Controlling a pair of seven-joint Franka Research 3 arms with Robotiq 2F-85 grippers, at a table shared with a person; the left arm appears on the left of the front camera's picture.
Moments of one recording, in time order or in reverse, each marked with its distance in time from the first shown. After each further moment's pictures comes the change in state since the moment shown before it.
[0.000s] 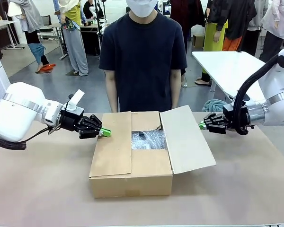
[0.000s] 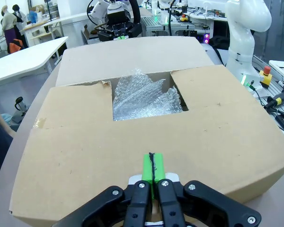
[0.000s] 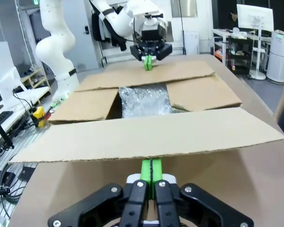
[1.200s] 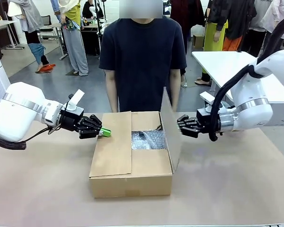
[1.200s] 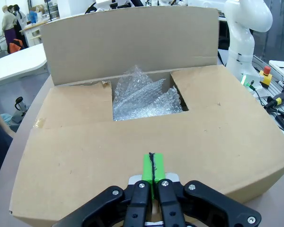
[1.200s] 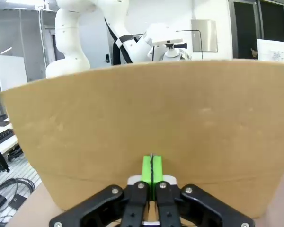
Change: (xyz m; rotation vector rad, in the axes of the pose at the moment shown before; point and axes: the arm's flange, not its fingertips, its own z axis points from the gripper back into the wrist) left arm 0.000 0.000 0.000 0.000 0.000 0.000; right arm 0.003 -0.005 -0.111 0.109 -0.177 0.058
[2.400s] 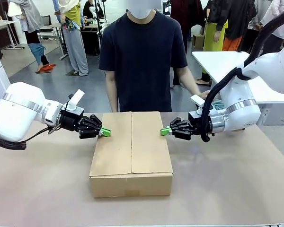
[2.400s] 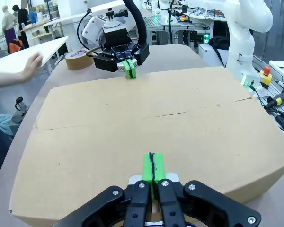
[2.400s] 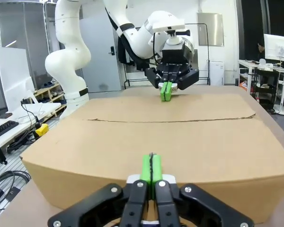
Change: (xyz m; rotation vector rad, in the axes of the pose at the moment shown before) left arm 0.000 0.000 0.000 0.000 -0.001 0.000; right arm -0.012 -0.016 -0.016 0.035 0.034 -0.004
